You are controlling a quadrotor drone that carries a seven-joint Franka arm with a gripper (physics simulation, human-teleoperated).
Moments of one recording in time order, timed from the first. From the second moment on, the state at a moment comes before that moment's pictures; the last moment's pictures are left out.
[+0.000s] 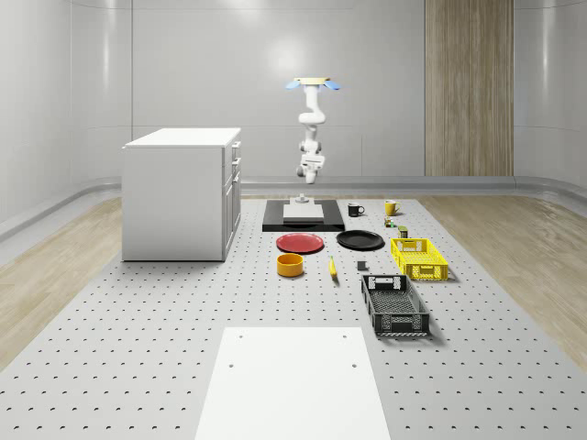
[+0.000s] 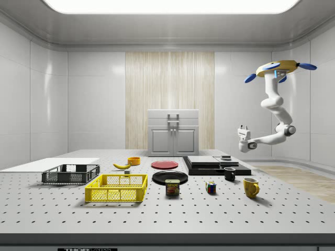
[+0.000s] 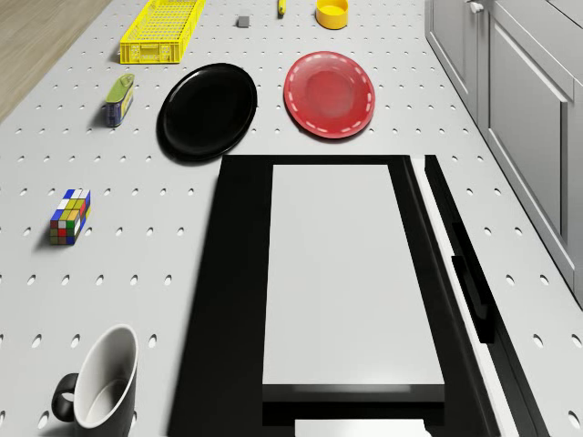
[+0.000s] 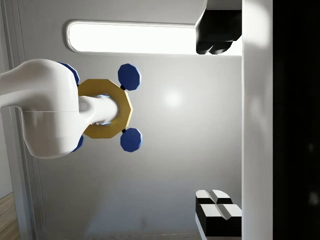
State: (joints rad) arm -0.03 -0.72 0.07 -2.06 -0.09 1.39 0.79
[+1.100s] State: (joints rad) arm -0.56 -0.89 1.00 -2.76 -1.65 1.34 1.24
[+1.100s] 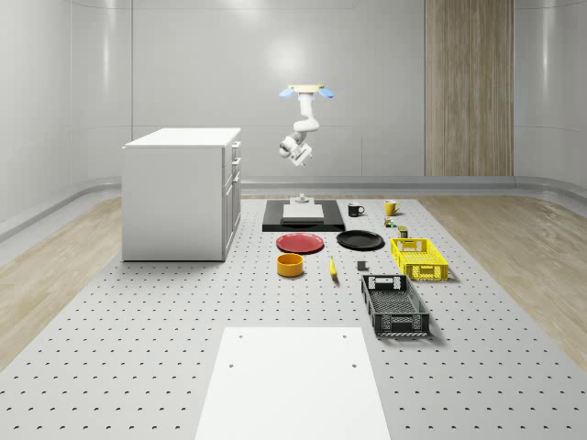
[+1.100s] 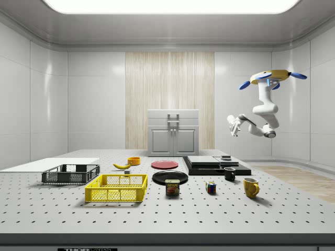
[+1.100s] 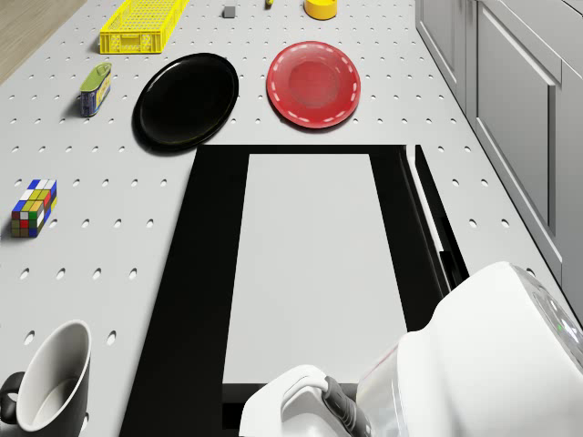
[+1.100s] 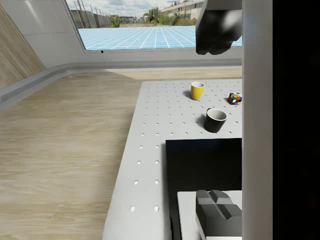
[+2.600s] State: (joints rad) arm -1.06 -1.13 1.28 -2.89 -1.96 1.21 1.59
